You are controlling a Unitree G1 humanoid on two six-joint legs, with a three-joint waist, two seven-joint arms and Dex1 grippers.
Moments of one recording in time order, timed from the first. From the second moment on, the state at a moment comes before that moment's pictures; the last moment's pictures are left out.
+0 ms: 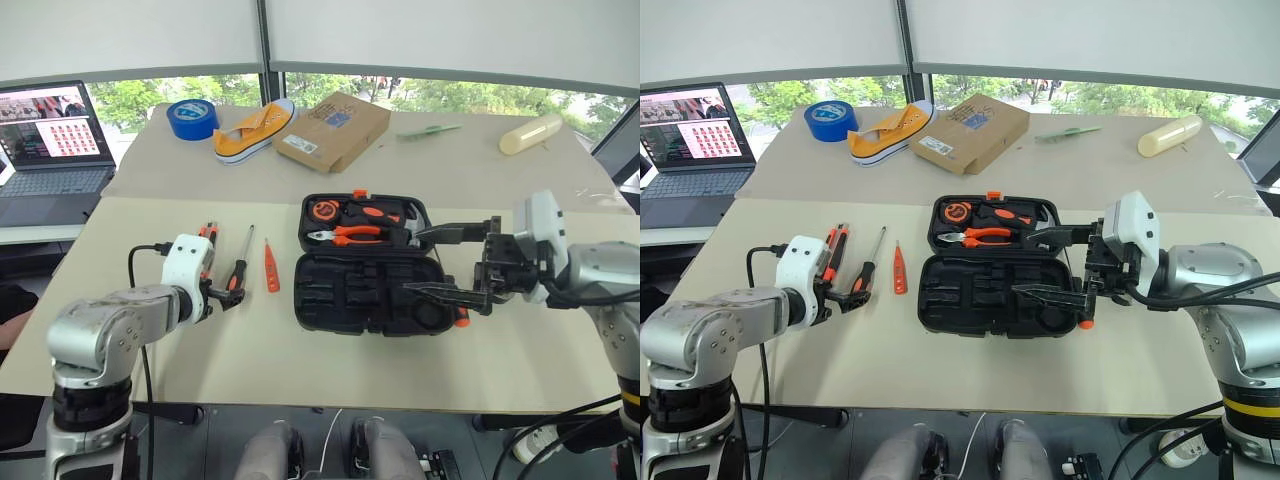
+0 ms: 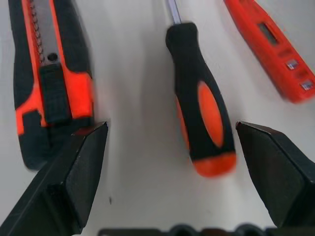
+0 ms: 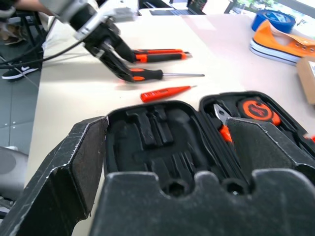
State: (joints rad) left arm -0.40 0.54 0.17 -0.44 -0.55 1.48 -0.15; right arm -0.35 -0.87 -0.17 -0.39 0.65 0.53 1.10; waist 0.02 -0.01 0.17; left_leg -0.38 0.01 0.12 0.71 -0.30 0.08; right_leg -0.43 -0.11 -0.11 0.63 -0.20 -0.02
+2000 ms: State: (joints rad) left arm -1.02 0.39 -0.53 0.52 0.08 0.18 -1.14; right arm -0.07 -0.88 -0.33 -0.38 0.60 0.57 0.89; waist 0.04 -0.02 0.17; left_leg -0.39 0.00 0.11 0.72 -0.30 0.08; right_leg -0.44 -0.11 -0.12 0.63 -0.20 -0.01
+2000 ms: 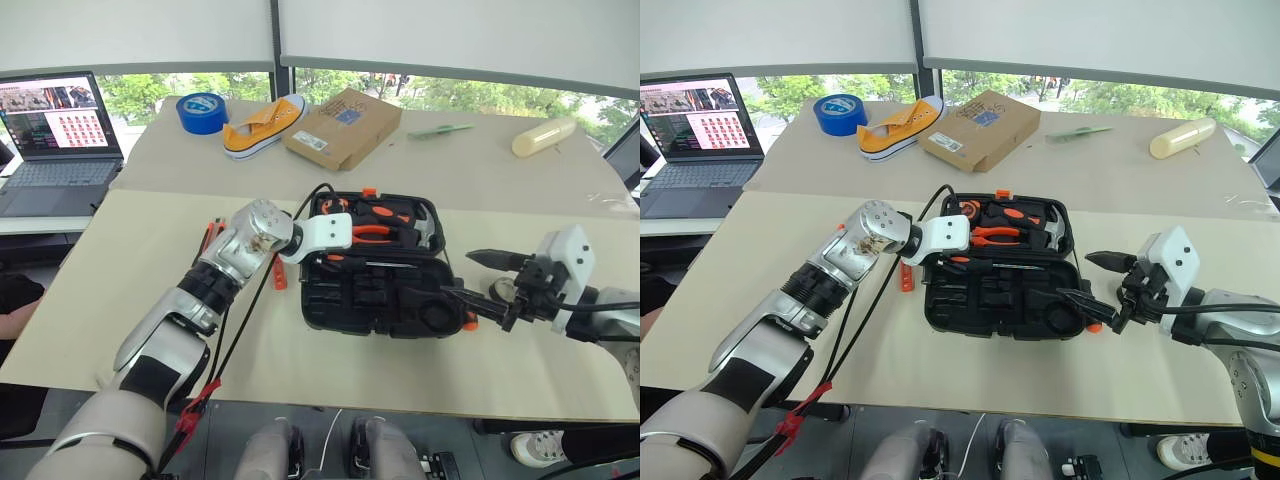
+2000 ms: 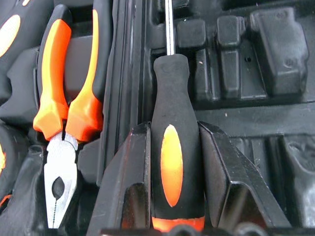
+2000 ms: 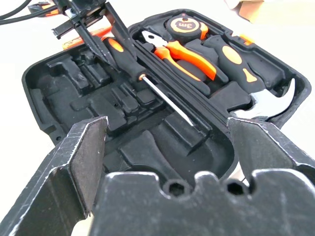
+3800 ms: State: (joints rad) left arm -0.82 0.54 -0.11 0.03 -0.41 0.68 -1.38; right arm 0.34 -0.61 -0.49 -0.63 0.53 0.67 0.51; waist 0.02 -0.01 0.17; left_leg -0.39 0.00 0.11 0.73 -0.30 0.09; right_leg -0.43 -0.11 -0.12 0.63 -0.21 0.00
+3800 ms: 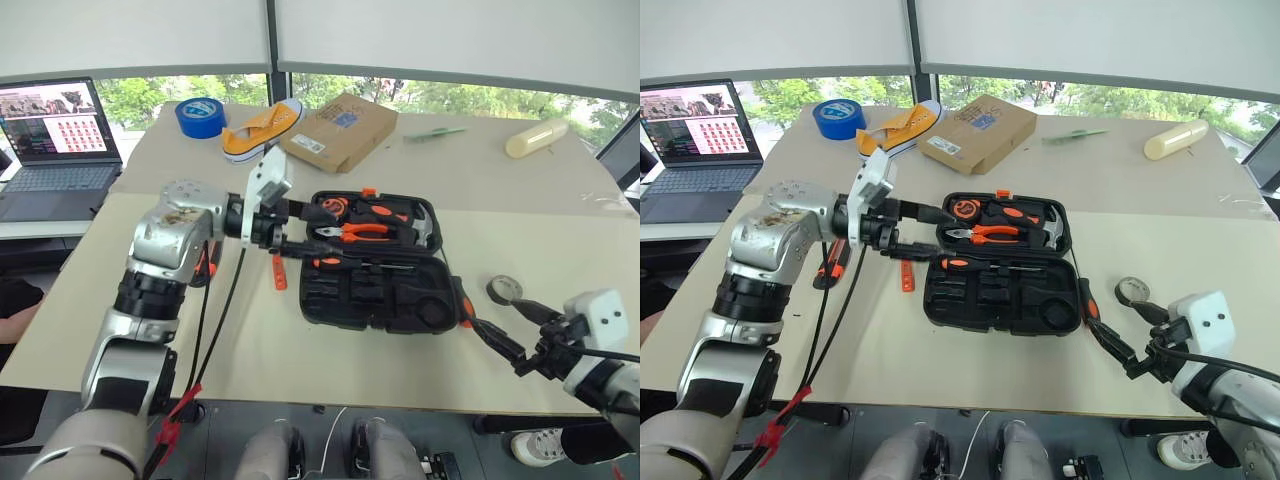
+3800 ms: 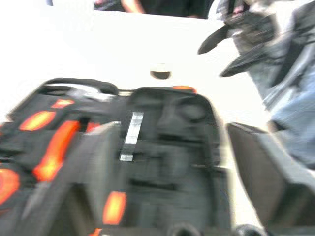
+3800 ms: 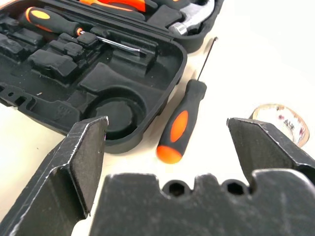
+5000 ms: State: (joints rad) left arm -0.77 0.62 -0.14 -0.15 -0.55 0.70 -1.34; right arm 0.13 -0.59 -0.53 -0.50 0.55 0.66 0.46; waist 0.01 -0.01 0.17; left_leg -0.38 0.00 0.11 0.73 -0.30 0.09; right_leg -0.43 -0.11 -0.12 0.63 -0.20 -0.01
